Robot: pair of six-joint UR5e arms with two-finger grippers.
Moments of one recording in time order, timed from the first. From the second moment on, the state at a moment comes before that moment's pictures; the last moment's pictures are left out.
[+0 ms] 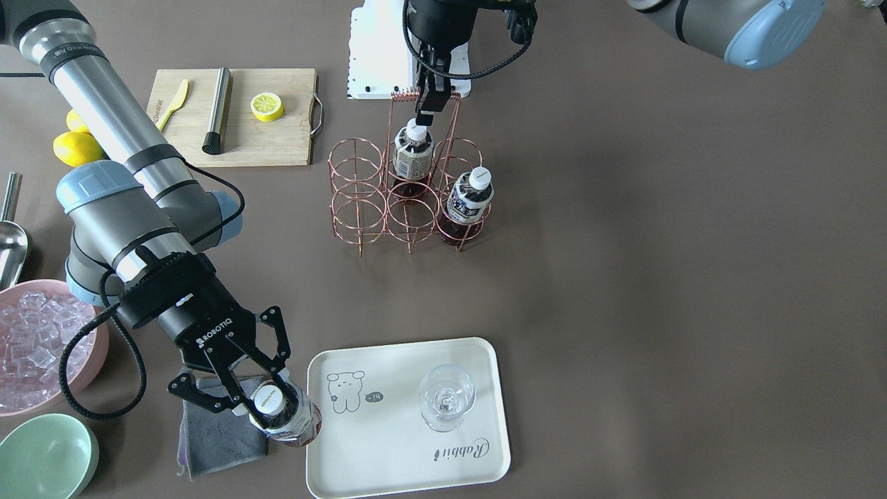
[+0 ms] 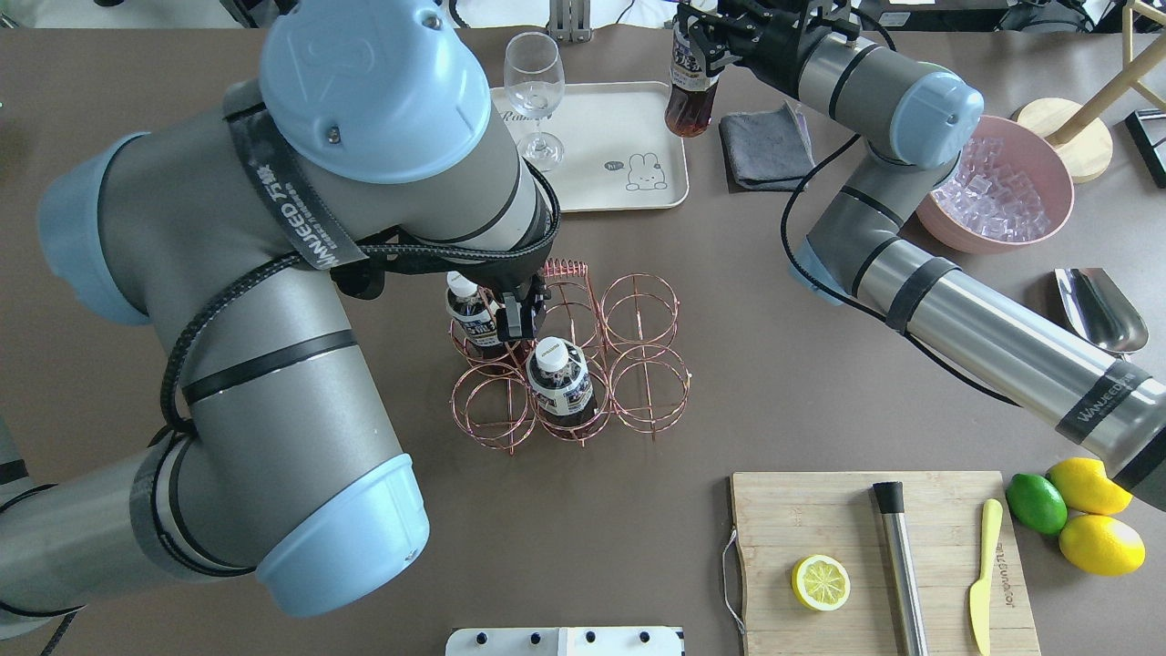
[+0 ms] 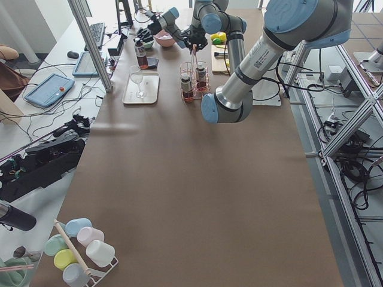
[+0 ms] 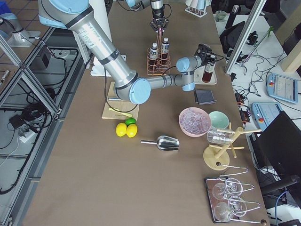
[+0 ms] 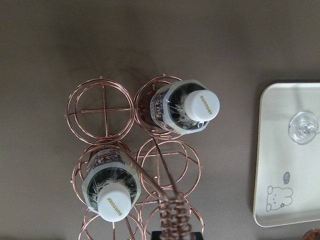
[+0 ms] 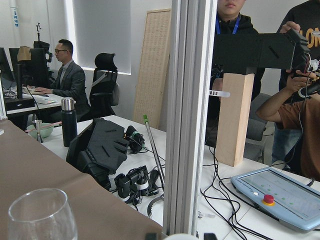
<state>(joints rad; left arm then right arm) -0.57 -2.49 -1.97 -1.19 -1.84 -2.83 0.86 -0.82 0.95 0.10 1.54 0.54</state>
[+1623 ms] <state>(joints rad) -0.57 -2.48 -1.97 -1.19 -1.84 -2.83 0.70 -0.75 0.86 0.18 1.27 0.54</state>
